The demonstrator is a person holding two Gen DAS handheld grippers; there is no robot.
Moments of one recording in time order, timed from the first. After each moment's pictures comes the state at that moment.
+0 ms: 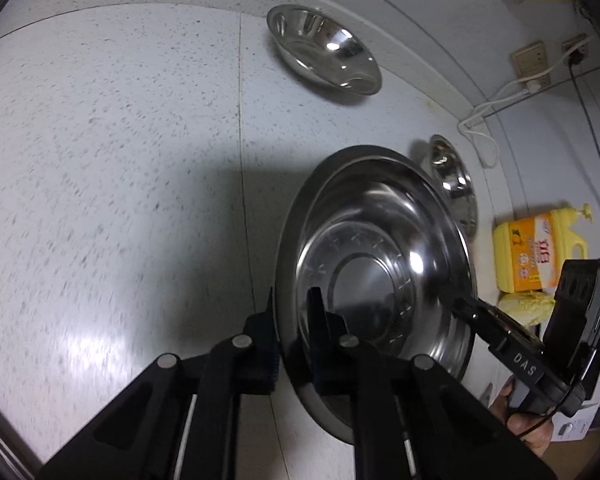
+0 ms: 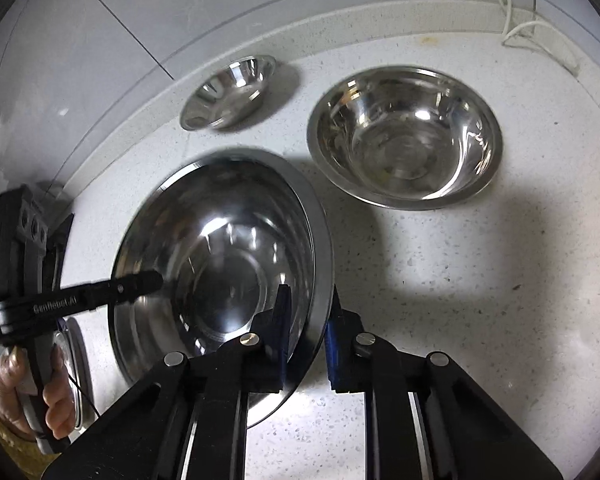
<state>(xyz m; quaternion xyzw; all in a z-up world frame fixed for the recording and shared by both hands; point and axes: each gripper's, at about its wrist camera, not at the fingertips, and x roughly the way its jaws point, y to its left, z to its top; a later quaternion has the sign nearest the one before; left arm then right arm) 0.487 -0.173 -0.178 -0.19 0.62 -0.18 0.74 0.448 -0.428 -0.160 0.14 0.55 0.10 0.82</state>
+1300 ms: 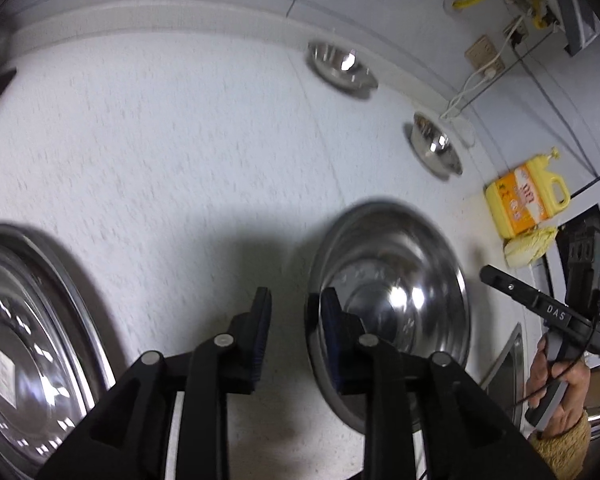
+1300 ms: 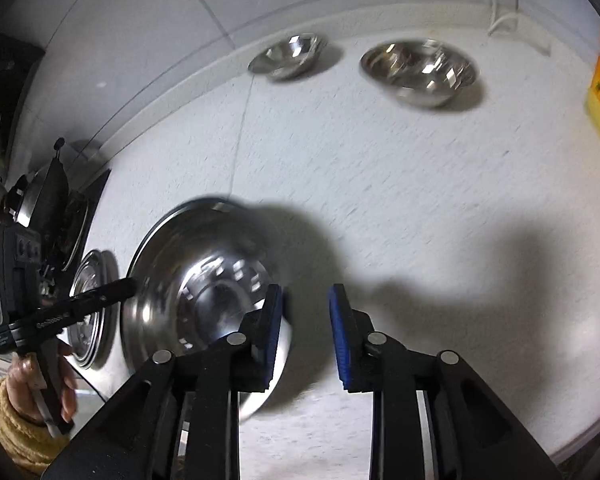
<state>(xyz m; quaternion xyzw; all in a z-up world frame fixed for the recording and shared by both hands) 0.349 -0.070 -0.145 -0.15 0.54 -0.18 0.81 0.324 -0.405 -0.138 0.12 0.53 0.11 0.83</state>
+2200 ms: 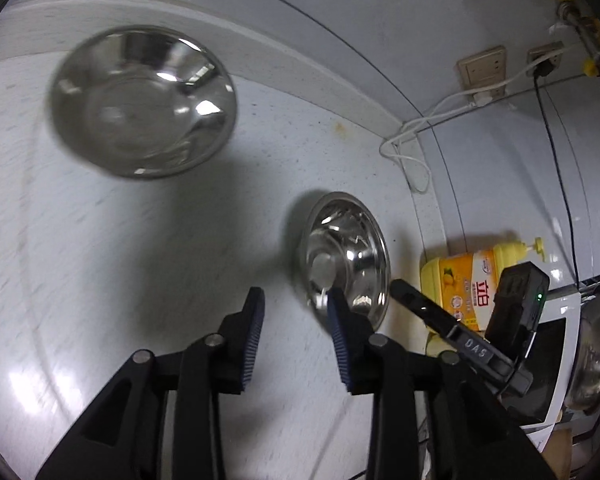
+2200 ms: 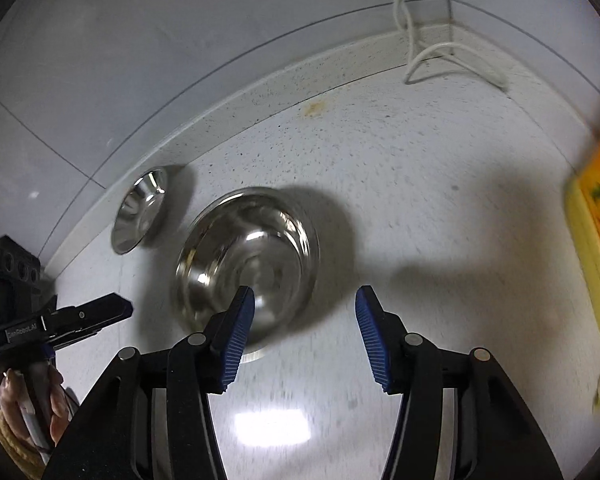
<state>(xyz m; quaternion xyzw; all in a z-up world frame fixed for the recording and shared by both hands) 0.572 -0.268 -0.195 -0.24 0.59 -0.29 0.72 0.497 -0.554 -0.145 0.18 0.52 0.03 0.84</state>
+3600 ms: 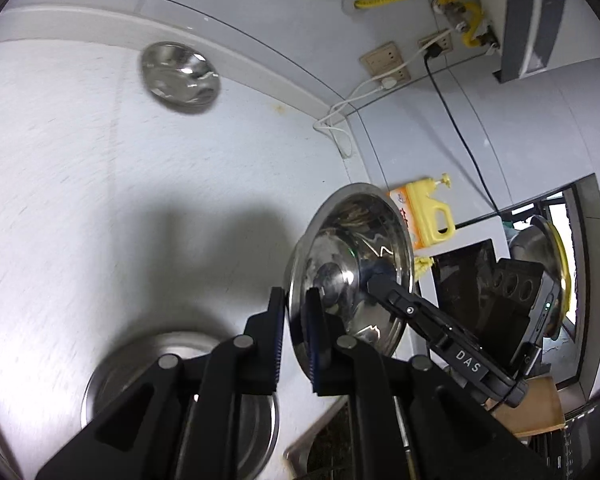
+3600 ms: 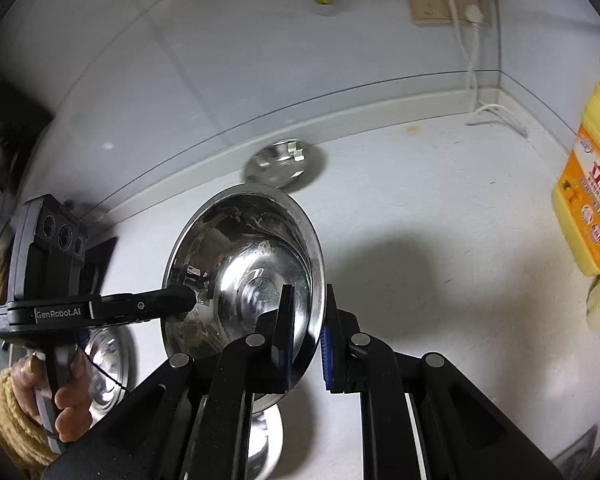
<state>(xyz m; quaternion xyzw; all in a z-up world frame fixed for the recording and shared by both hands) 0.390 -0.170 -0.089 -0.28 0.54 -0.34 0.72 0.349 -0.437 -0.042 0.13 0.46 0.11 0.87</state>
